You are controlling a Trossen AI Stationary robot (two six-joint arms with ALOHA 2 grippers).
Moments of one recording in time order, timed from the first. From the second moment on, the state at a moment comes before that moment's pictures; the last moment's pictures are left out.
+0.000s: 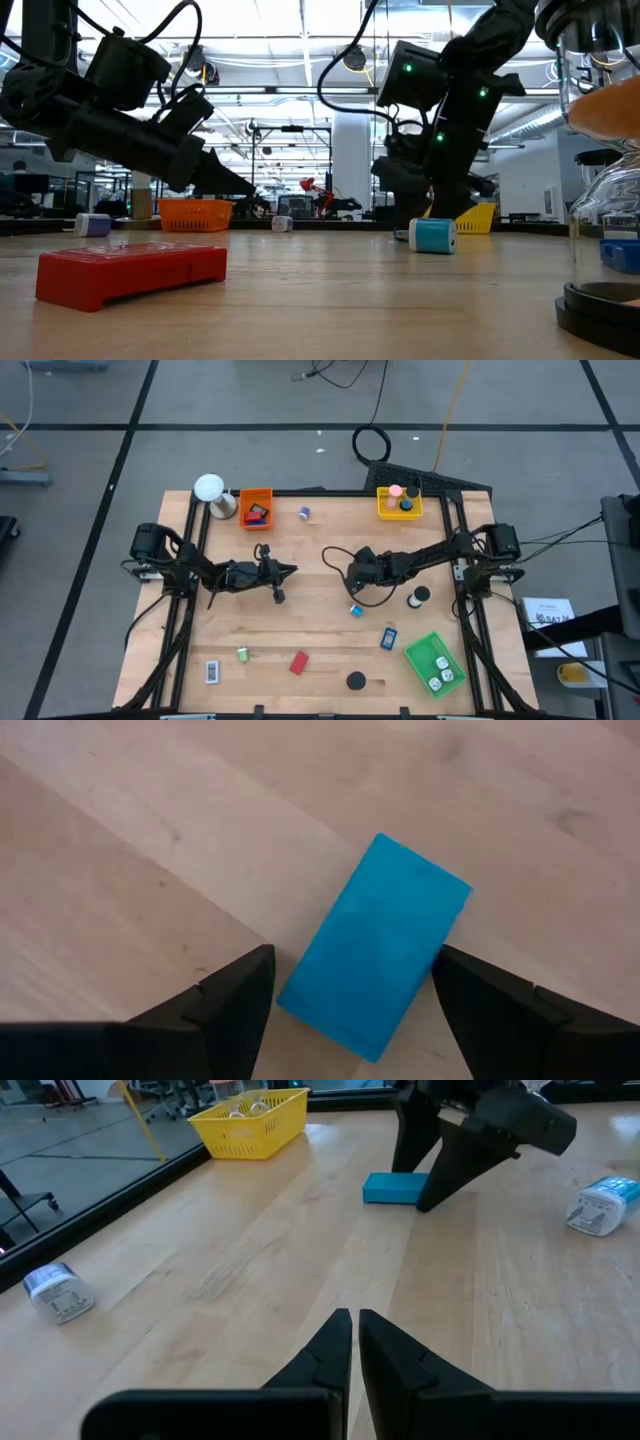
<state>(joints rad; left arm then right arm) -0.03 1.72 0.26 1.17 -0.37 -0.01 0.00 1.75 0.89 -0.36 0.39 0.92</state>
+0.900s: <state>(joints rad) -0.03 1.72 0.24 1.11 -0.50 -0.05 -0.08 1.74 0.91 0.04 0.24 0.45</state>
